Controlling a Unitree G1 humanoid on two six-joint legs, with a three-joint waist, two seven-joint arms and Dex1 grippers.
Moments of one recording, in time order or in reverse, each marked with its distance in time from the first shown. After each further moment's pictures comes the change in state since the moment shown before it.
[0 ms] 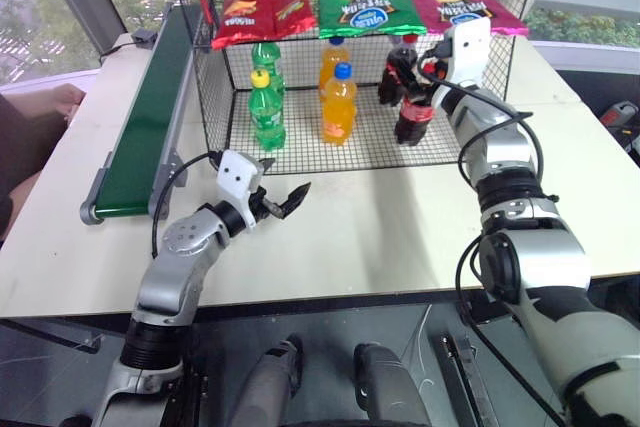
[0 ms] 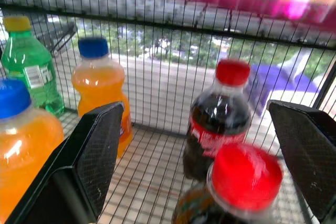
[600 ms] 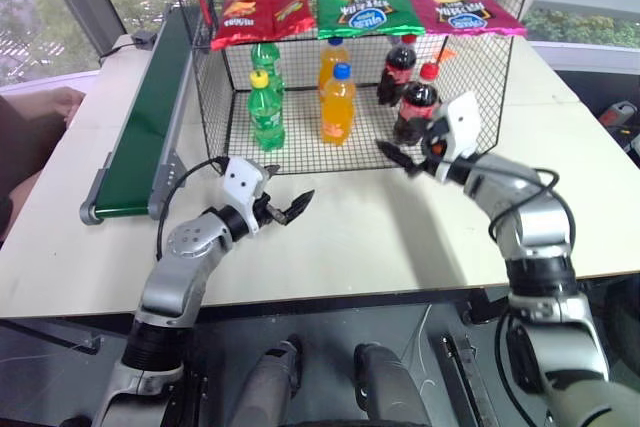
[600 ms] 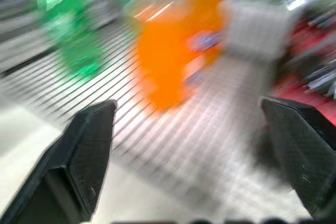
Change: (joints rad) left arm 0.017 0.002 -0.025 0.022 0.010 -0.012 -0.026; right arm 0.577 -0.081 0.090 -0.912 0.197 0.569 0.296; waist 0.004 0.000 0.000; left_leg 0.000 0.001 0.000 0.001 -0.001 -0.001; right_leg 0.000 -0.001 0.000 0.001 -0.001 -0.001
